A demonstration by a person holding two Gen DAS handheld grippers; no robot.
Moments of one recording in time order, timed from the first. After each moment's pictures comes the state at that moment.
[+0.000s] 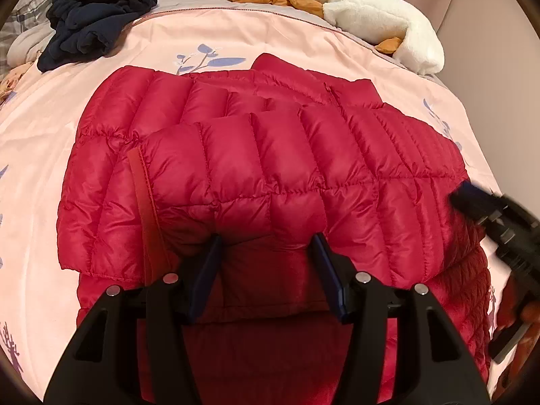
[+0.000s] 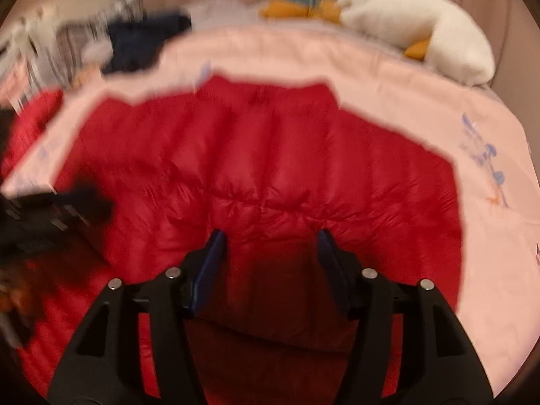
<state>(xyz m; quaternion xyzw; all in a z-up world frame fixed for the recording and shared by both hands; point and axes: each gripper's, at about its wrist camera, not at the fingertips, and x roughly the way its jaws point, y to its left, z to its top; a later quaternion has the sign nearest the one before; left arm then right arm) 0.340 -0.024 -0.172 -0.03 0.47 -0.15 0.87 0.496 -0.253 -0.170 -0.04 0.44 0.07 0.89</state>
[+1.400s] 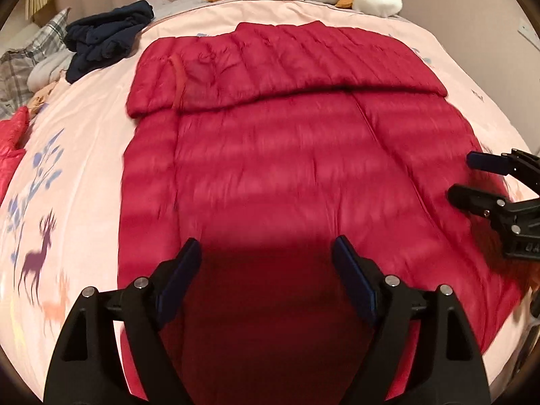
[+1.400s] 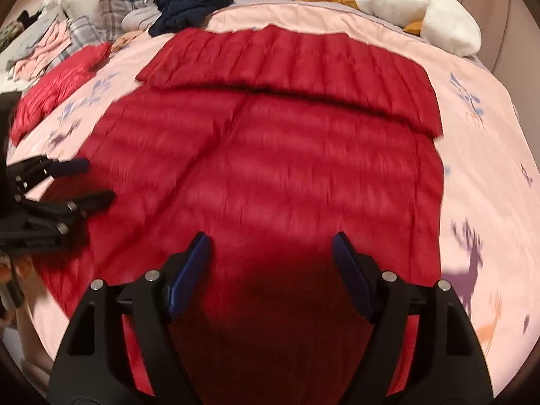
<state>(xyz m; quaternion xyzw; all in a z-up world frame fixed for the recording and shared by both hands) 0.155 -0.001 -0.179 0.08 0.46 -0.14 0.87 0.282 -0.237 -0.177 -0.05 0.46 0.10 0.88</state>
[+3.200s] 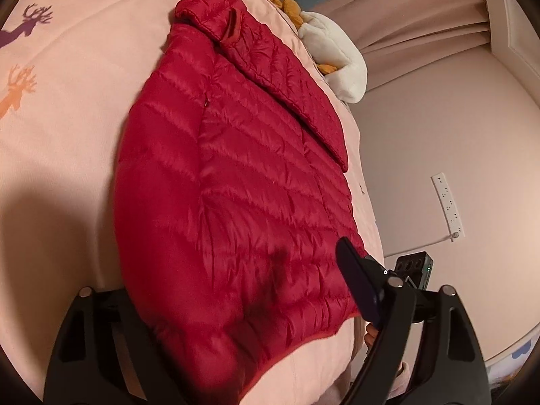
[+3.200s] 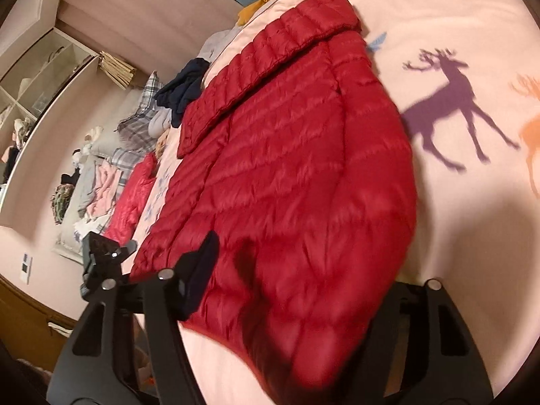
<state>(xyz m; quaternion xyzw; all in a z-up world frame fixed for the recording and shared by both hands) 0.117 0.113 -0.202 -0.33 0.46 -0.31 0.76 0.213 -0.349 -0.204 0.34 0.42 0.18 0.82</state>
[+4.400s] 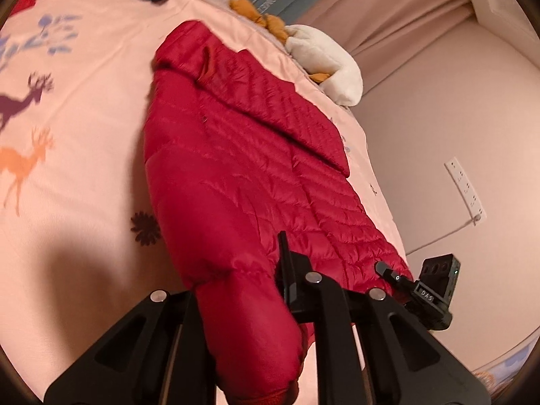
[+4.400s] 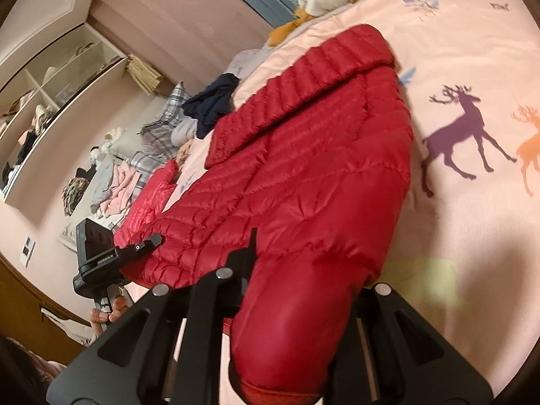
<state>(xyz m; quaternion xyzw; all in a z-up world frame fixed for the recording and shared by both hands) 0.089 0.105 -0.155 -0.25 0.42 -0.28 0.83 0.187 -0.332 -0.170 0.31 0.35 0.21 0.86</state>
